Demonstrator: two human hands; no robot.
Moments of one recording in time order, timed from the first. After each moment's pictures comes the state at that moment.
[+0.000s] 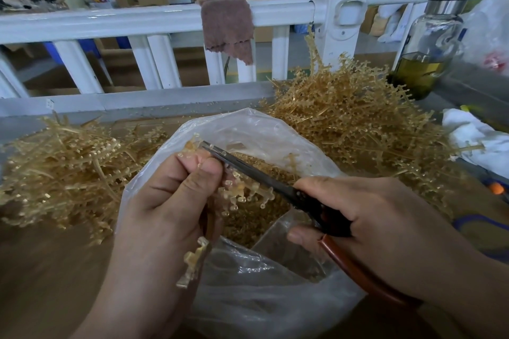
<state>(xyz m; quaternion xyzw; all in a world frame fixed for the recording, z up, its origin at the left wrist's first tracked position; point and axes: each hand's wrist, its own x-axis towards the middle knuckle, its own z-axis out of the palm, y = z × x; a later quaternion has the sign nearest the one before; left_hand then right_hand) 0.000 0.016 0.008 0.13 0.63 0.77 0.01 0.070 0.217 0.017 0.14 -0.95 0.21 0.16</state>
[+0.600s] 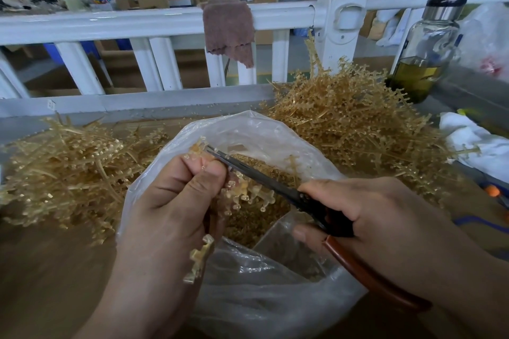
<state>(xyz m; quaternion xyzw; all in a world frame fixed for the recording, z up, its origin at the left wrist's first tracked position) -0.006 0.011 0.000 0.14 0.64 0.75 0.00 0.071 0.218 0.019 0.14 -0.96 0.21 0.15</state>
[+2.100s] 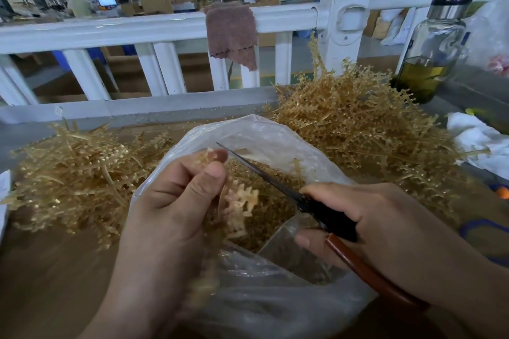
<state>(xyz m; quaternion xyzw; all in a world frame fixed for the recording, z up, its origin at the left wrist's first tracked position) -0.010 0.005 -0.013 0.13 0.62 0.78 0.00 0.071 0.220 0.015 0.12 -0.95 0.25 0.12</state>
